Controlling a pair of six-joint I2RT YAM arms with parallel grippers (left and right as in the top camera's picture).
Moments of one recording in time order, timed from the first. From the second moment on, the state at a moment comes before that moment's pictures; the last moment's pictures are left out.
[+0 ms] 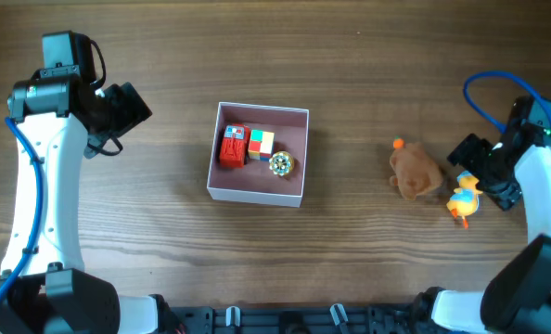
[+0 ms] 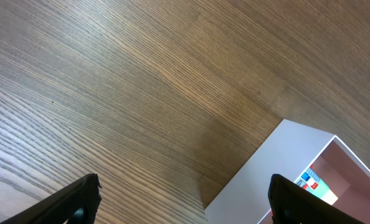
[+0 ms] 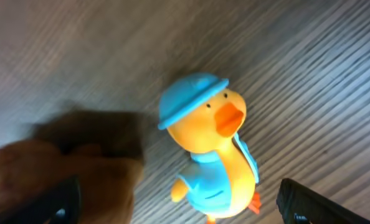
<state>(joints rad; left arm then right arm) 0.13 1.58 1.49 -1.16 0.01 -0.49 -0.40 1.56 1.04 -0.90 0.04 0.38</state>
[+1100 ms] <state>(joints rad) 0.13 1.58 1.49 -1.17 0.01 -0.48 0.47 1.36 1.38 -0.81 -0.06 0.54</state>
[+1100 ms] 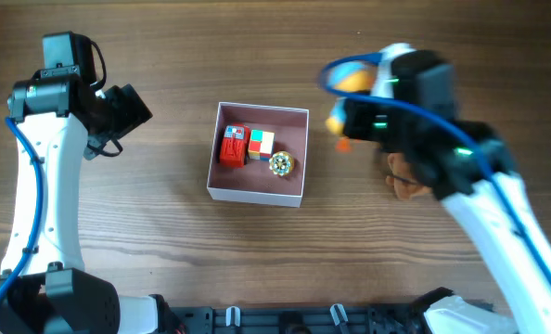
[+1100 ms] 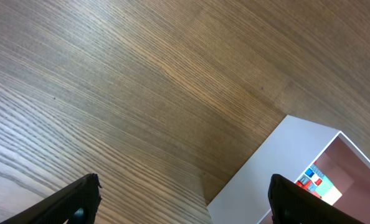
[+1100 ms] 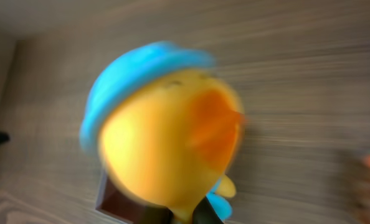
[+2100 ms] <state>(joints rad) 0.13 1.58 1.49 -1.18 0.01 -0.48 0.46 1.88 1.38 -0.72 -0.04 0.58</state>
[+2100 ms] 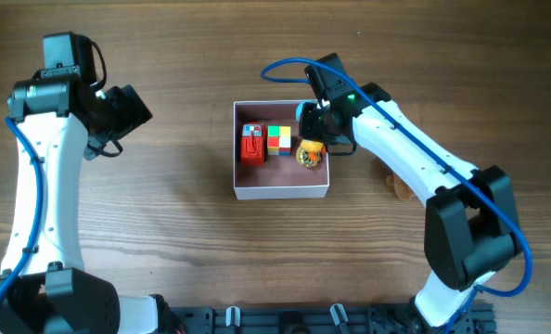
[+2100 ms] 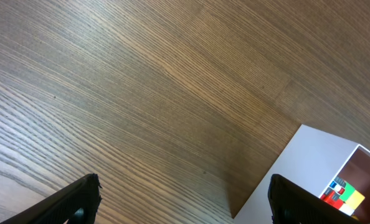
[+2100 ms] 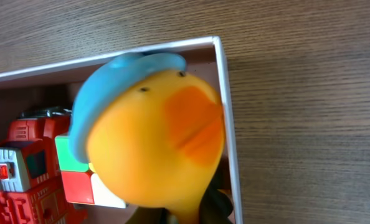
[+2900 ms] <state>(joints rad) 0.13 1.58 1.49 -1.18 0.01 -0.48 0.46 1.88 1.41 -0.73 -0.05 0.44</state>
